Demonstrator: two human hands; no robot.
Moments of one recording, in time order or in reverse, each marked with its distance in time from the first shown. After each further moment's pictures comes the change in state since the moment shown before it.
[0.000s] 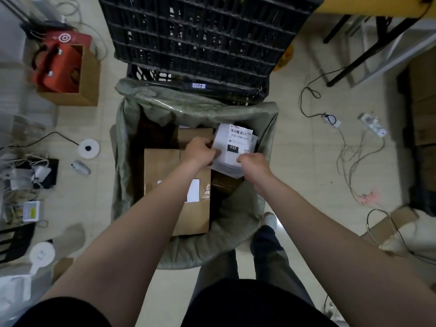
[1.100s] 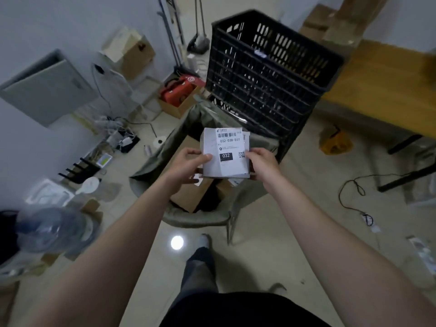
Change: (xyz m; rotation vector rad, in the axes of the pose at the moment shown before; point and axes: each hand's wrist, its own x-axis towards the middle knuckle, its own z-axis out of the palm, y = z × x) left_hand -0.266 0.033 0.055 -0.664 0.467 -0.039; right_hand -0.075 -0.009 -0.152 -0.063 -0.487 -0.532
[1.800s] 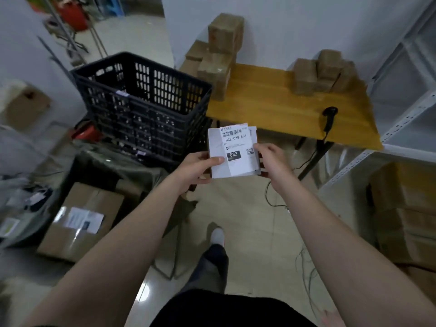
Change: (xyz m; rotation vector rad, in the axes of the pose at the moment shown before) left_hand -0.021 0.125 0.375 0.149 -0.439 0.150; right_hand -0.002 -0.015 -0.389 0.181 0.354 -0.106
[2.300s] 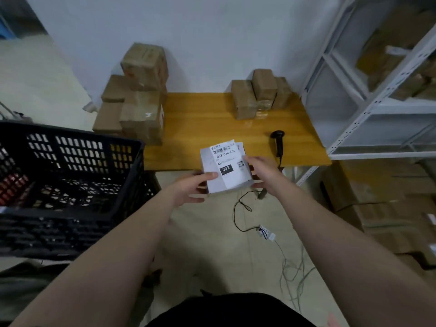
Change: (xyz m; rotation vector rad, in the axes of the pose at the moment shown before) left_hand 0.281 0.140 0.080 0.160 -0.369 -0.186; right_hand 0.247 -0.084 -0.096 -0.036 0.134 0.197
